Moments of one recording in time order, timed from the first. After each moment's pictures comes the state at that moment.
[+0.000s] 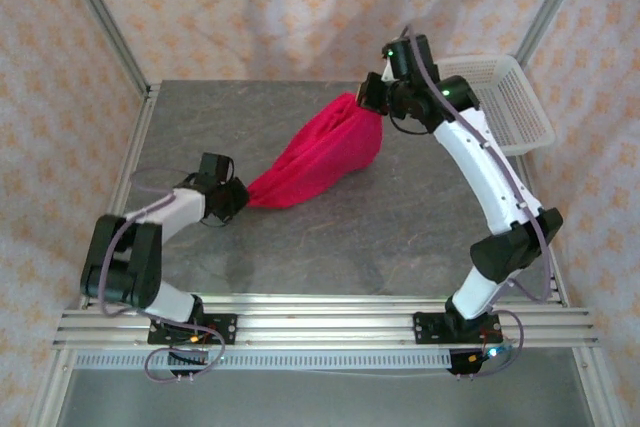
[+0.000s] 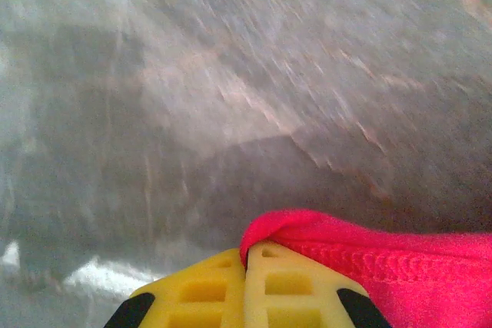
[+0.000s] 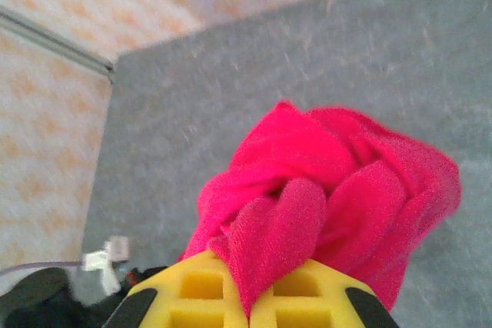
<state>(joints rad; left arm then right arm) -0.13 1.44 0.70 -0.30 0.13 -0.92 0.46 1.68 1.92 -0.97 -0.12 0.61</state>
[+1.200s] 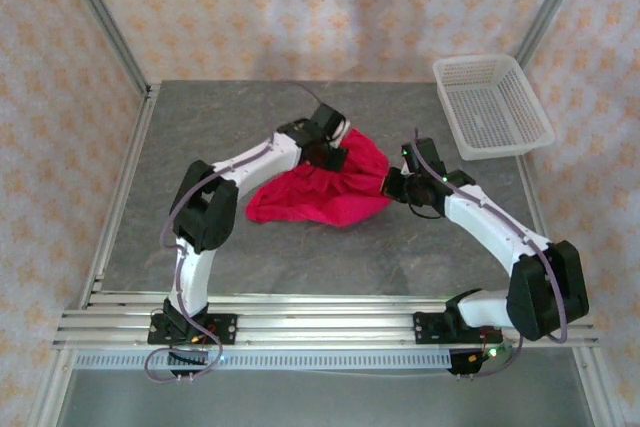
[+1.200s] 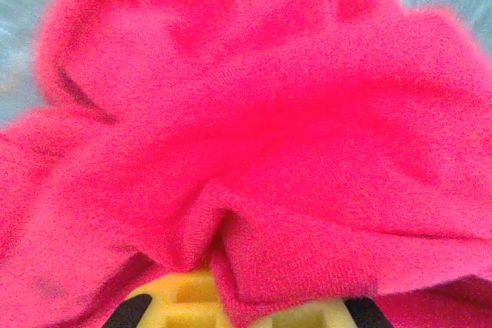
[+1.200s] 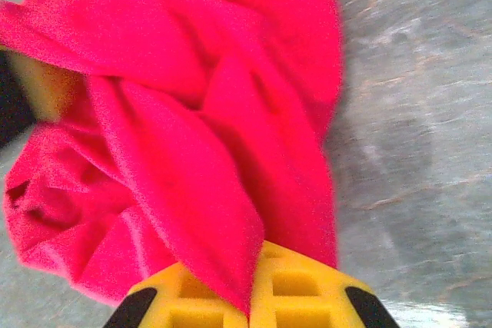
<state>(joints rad) -0.56 2.06 1.74 -0.65 0.06 -0.25 0.36 1.31 0.90 -0.52 -0.13 0.64</state>
